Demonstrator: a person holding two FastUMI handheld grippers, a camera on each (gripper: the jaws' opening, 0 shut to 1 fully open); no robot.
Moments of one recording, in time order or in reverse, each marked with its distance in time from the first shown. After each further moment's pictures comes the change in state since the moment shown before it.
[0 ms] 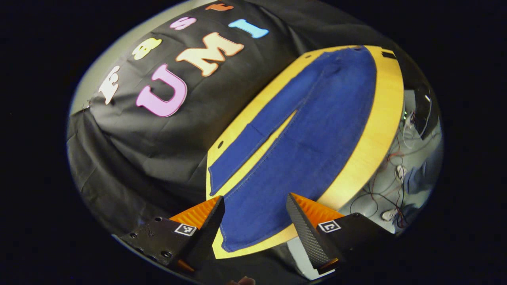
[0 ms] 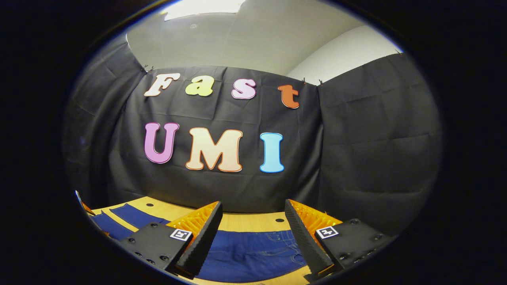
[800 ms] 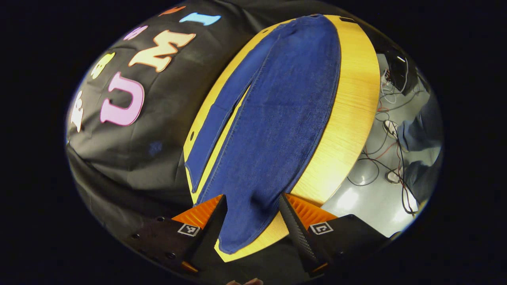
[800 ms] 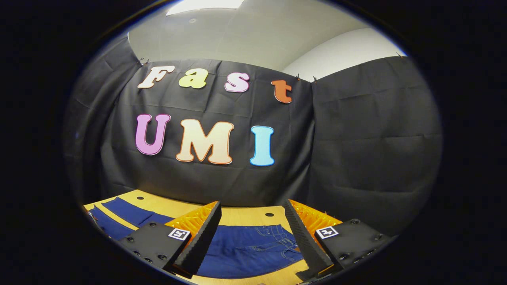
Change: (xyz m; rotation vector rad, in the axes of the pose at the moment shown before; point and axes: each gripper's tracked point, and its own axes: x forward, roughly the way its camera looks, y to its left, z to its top) left arm 0.042 -0.027 -0.031 0.249 0.099 -0.144; right arm -0.004 -0.018 -0.020 -0.024 0.041 -0.068
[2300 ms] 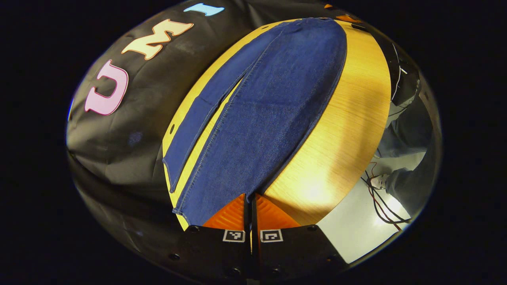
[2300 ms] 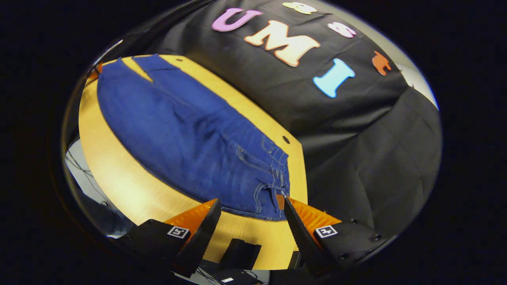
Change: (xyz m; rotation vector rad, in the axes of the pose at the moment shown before) left arm 0.015 -0.019 0.004 -0.116 0.051 -0.145; right arm 0.008 -0.084 -0.281 -0.777 0.575 0.343
